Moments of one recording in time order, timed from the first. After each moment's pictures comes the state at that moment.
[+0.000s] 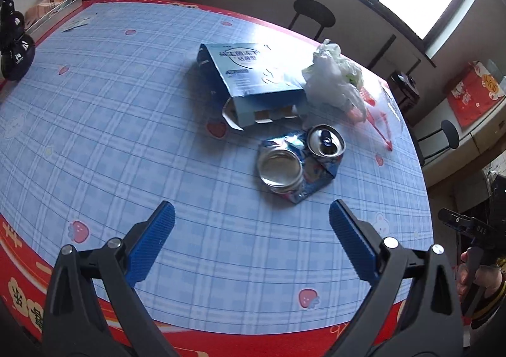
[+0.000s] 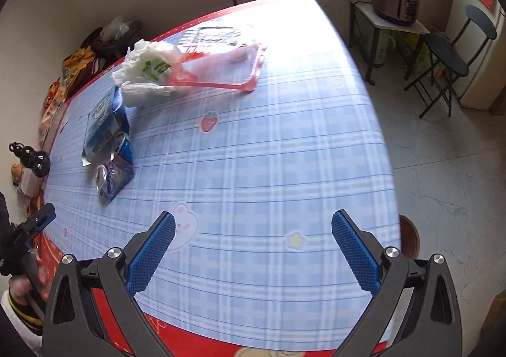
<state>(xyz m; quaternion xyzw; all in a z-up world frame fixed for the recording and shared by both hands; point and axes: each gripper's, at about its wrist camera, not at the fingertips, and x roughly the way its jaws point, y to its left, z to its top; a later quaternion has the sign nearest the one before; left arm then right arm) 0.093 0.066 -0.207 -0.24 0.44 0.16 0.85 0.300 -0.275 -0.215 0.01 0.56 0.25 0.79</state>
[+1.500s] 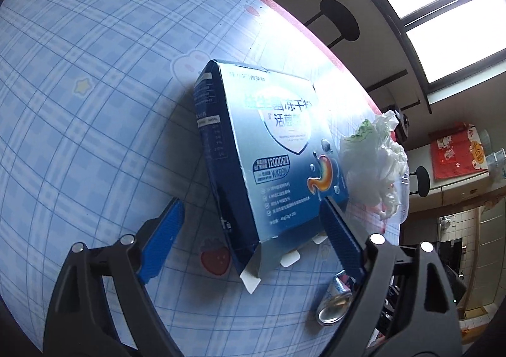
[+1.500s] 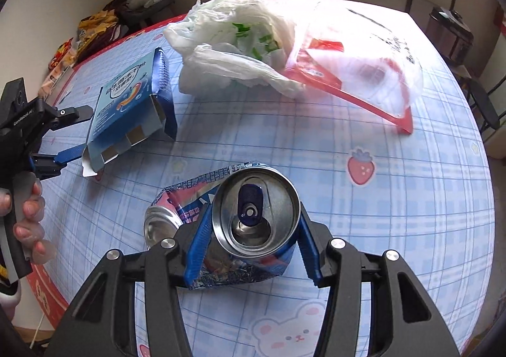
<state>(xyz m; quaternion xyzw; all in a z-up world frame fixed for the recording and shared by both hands) 0.236 0.189 -0.272 -0.40 0.45 0.10 0.79 0.311 -0.110 -0.256 -0.06 0.54 0.28 0.79</state>
